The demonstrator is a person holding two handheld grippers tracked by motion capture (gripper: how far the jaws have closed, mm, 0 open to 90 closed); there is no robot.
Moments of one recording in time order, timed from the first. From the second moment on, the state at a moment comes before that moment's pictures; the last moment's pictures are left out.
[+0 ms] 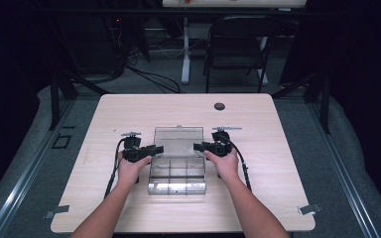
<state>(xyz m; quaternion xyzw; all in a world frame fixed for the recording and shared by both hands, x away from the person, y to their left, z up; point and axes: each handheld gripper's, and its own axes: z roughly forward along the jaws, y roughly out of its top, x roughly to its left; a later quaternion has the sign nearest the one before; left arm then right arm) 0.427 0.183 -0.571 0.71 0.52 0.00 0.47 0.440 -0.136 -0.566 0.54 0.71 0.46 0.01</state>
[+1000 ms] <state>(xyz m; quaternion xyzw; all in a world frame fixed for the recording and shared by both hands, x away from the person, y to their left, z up) 0.430 0.184 -0.573 0.69 0.56 -0.03 0.46 0.443 -0.137 -0.571 0.57 0.69 0.45 -0.02</state>
